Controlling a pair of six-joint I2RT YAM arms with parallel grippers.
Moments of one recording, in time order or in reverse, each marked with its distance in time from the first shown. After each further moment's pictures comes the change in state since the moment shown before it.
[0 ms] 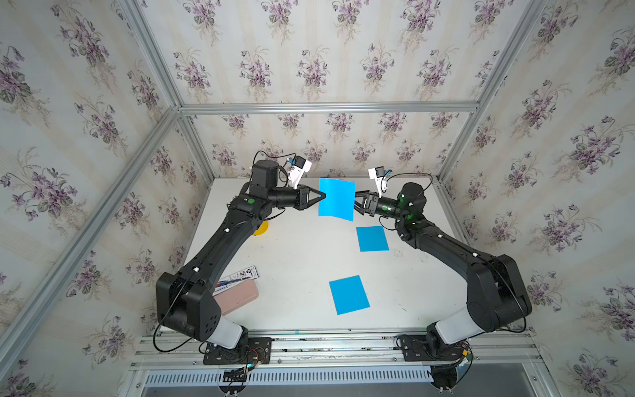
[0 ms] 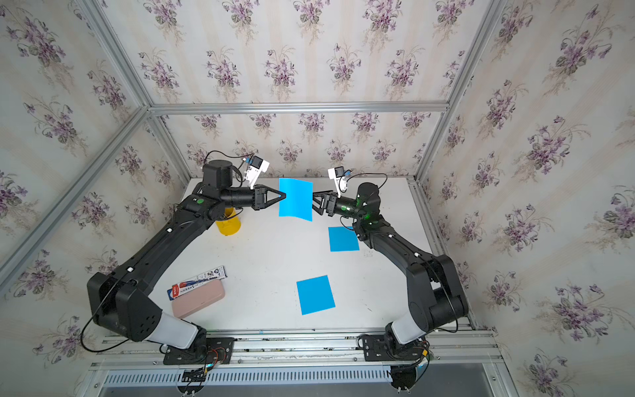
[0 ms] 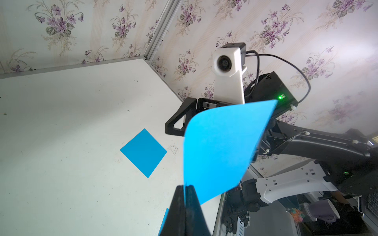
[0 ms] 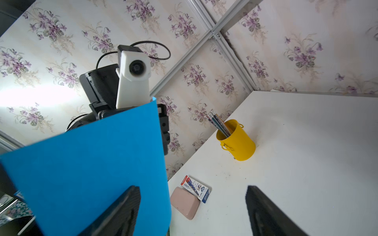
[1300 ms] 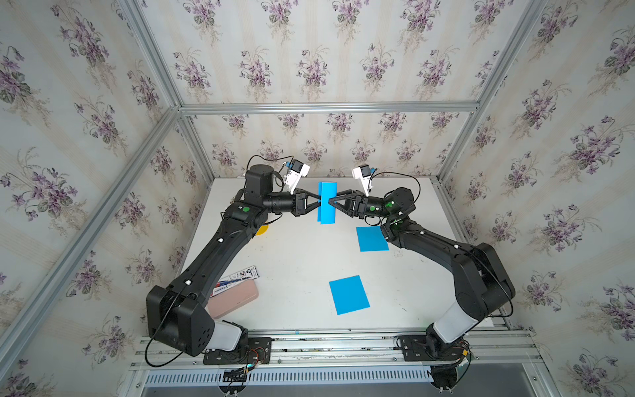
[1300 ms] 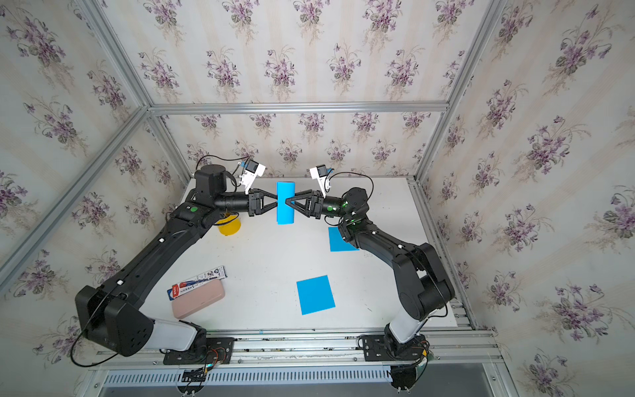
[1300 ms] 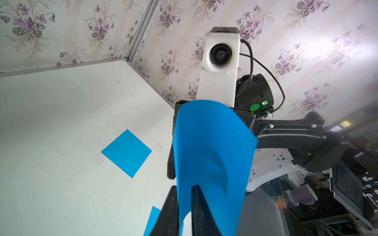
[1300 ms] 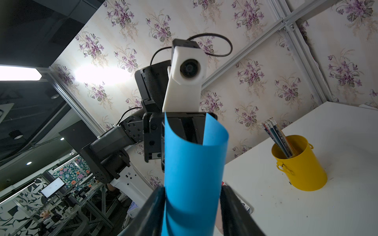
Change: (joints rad) left arm 0.006 -0.091 -0.088 0.076 0.095 -0.043; right arm 0.100 0.102 0.046 0.391 -0.096 0.212
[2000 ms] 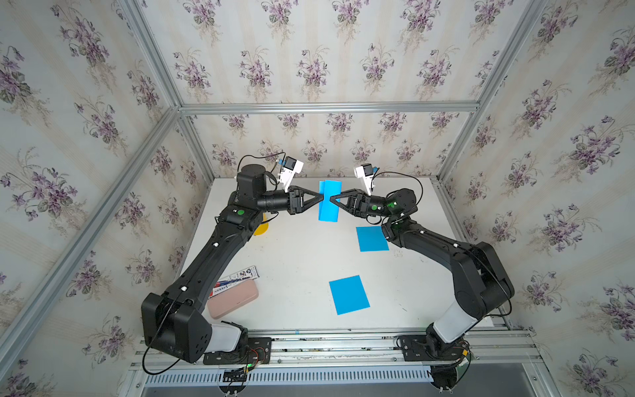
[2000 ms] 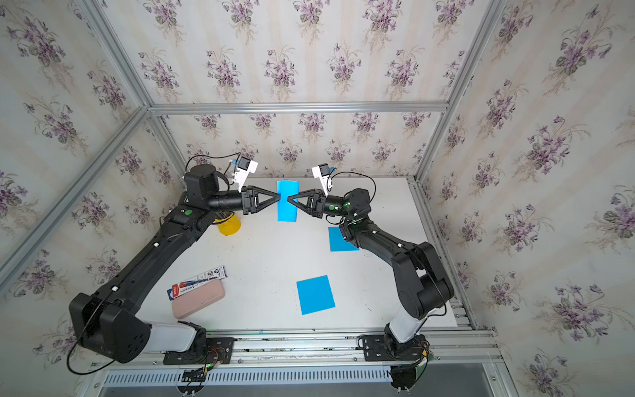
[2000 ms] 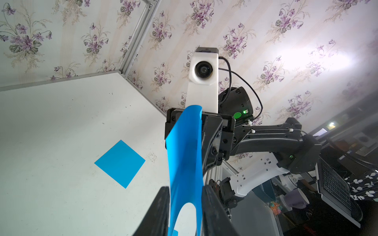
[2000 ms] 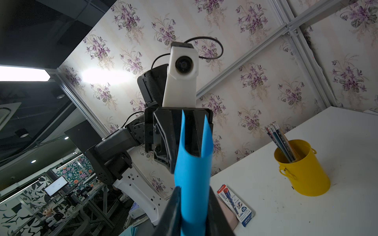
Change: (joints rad) left arm 0.030 -0.043 -0.035 0.111 0.044 -0.087; right arm -0.012 0.007 -0.005 0.064 -0.011 0.046
